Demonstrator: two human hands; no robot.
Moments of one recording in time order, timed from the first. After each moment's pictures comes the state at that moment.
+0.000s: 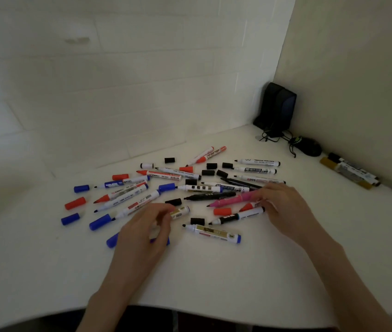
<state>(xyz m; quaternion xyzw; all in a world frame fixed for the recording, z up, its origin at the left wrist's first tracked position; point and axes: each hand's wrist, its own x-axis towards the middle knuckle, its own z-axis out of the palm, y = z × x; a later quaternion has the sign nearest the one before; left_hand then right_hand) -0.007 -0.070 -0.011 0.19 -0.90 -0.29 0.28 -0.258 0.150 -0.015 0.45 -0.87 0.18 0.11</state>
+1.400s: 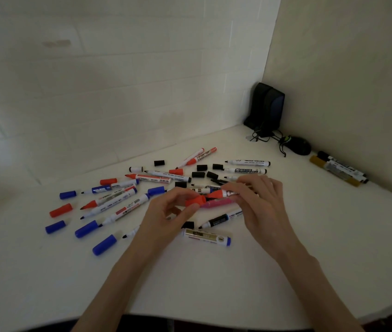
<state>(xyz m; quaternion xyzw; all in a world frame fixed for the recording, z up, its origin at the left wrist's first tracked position) -0.073 -0.057 0.004 0.10 -0.84 -0.48 0.24 -0.208 0.131 0.001 0.49 -0.77 0.27 0.30</state>
